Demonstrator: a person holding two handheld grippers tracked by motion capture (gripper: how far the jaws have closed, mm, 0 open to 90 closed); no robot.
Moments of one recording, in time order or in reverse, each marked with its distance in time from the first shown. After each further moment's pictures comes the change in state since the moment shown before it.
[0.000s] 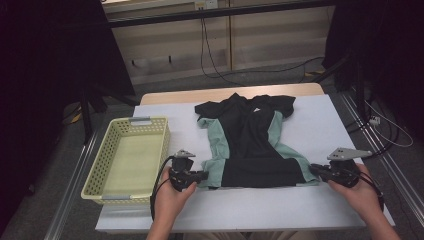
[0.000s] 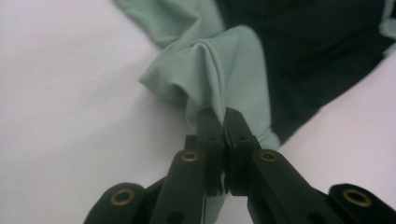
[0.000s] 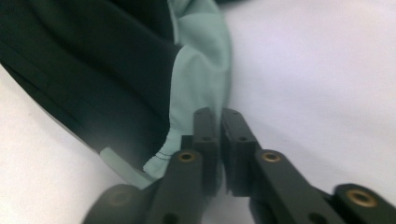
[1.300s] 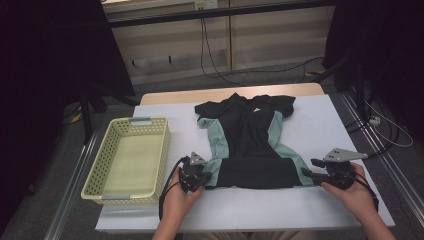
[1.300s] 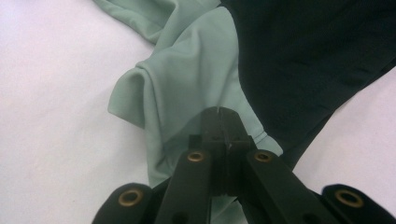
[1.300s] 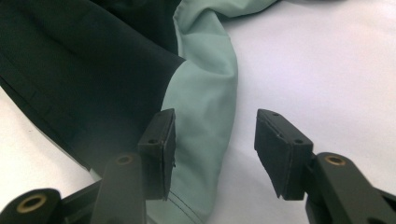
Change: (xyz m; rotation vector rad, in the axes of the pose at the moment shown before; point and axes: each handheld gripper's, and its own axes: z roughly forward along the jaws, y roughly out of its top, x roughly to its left) left arm -0.015 -0.001 0.022 0.012 0.085 0.219; right arm 0.010 0.003 0.003 -0.060 -0.034 -0.018
